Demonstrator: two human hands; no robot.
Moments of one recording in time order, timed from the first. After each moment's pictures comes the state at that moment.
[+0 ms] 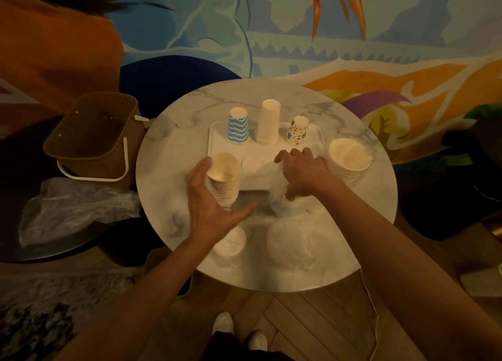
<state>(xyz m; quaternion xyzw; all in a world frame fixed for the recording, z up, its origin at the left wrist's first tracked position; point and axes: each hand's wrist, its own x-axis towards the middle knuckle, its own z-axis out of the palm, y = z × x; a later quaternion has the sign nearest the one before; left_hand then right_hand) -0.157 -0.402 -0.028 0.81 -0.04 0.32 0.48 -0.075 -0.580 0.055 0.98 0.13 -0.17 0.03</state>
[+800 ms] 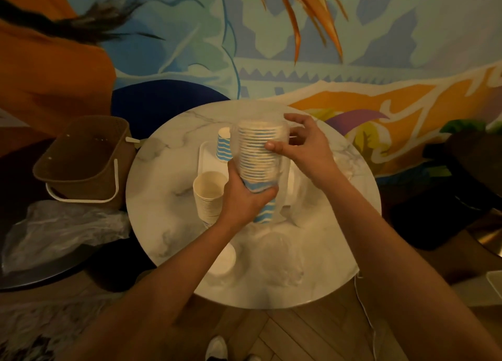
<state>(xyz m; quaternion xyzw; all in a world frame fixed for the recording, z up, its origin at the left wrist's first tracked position) -0.114 -0.465 0.022 0.75 0.00 0.10 0.66 -0.071 -0.595 0.109 0.79 0.05 0.03 -0.61</state>
